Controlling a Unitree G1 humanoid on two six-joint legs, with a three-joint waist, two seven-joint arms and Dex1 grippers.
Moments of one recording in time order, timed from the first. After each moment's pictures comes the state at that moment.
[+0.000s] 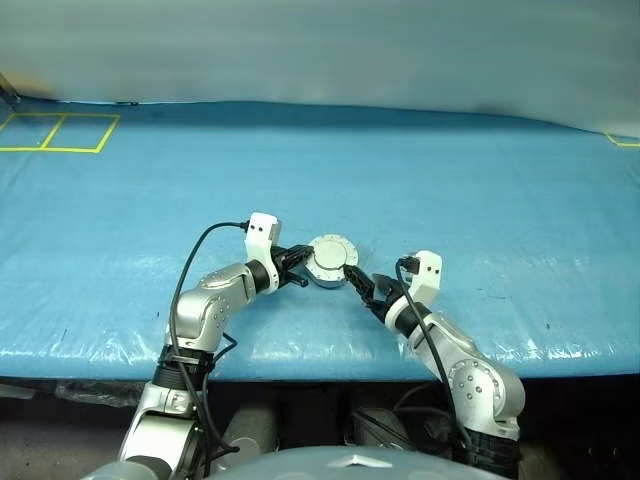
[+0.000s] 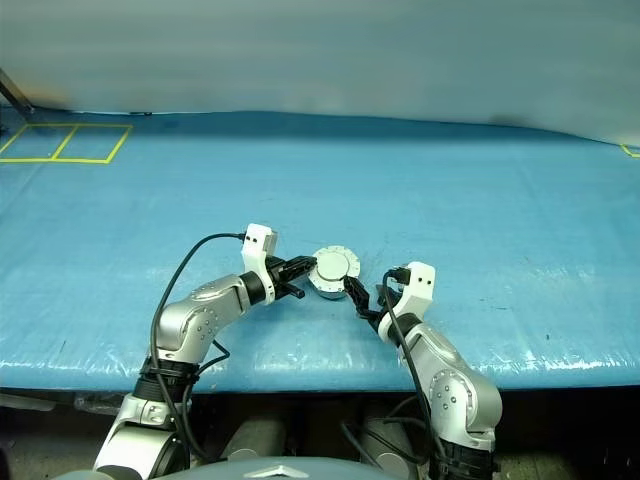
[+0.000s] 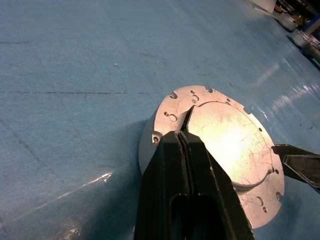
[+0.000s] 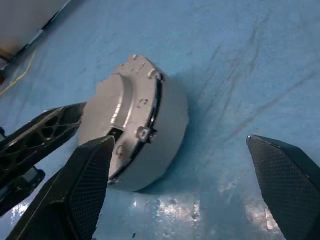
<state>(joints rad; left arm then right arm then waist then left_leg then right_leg) -0.33 0.16 -0.07 -0.01 -0.44 0.76 -0.44 0.03 0.08 -0.18 -0.41 0.65 0.92 0.08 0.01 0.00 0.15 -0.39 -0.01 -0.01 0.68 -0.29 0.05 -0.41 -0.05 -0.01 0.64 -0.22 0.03</state>
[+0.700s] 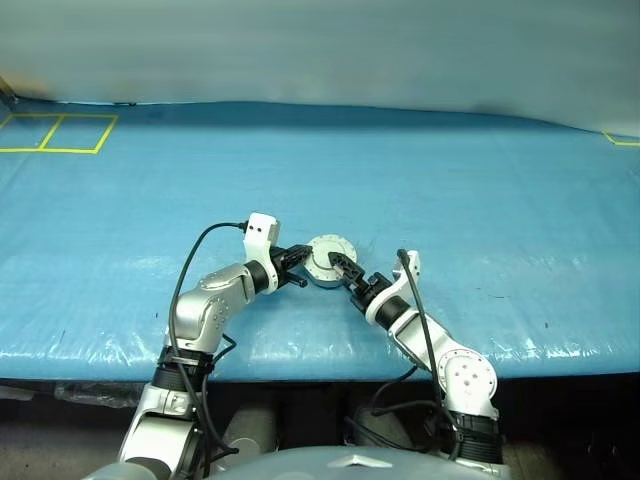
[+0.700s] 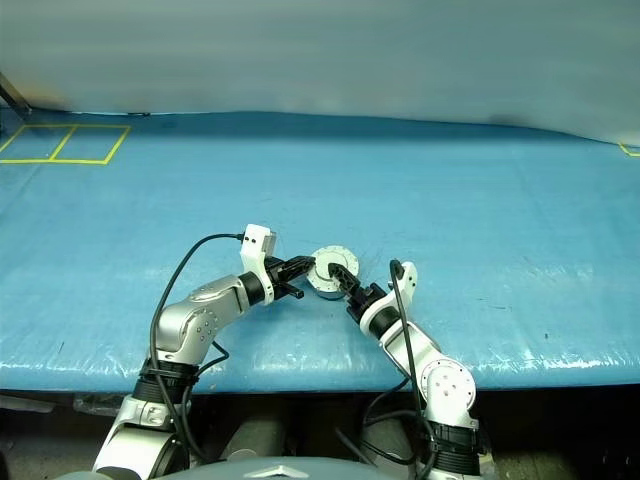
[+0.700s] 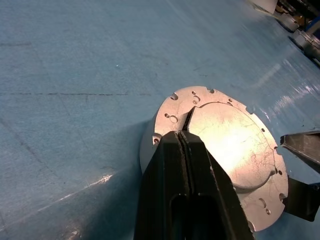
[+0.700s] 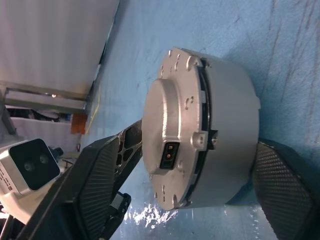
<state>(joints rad) -0.32 0.16 -0.07 -0.01 -0.43 0.75 -0.44 -0.02 0.08 -0.15 -0.20 1.20 0.79 -0.12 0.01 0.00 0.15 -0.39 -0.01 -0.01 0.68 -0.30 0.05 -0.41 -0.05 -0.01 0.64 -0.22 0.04</state>
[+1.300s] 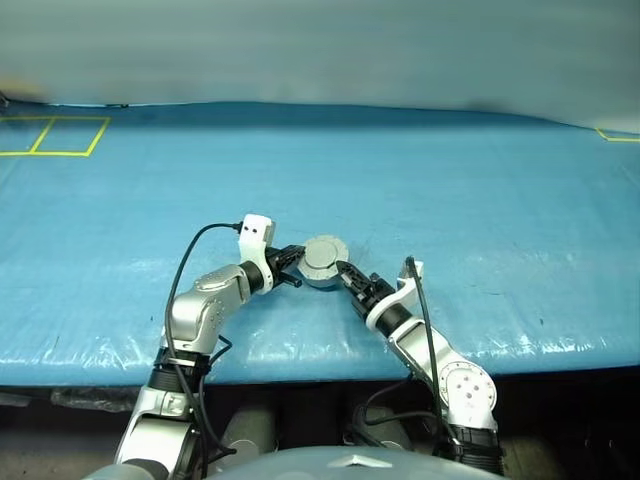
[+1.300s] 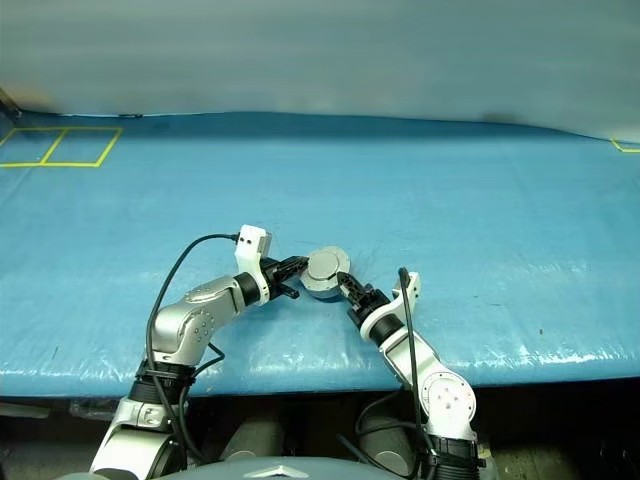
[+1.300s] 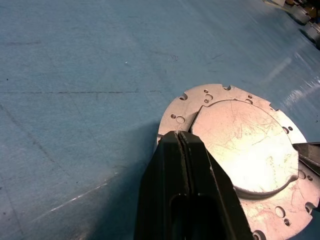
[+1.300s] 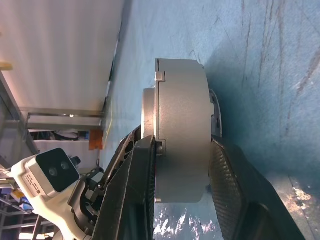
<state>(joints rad) -0.31 0.15 -0.05 -0.01 -0.41 0.74 -0.44 0.06 0.08 -0.10 -0.22 1.29 0.73 -0.13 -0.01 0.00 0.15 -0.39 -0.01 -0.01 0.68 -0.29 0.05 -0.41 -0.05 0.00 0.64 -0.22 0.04</state>
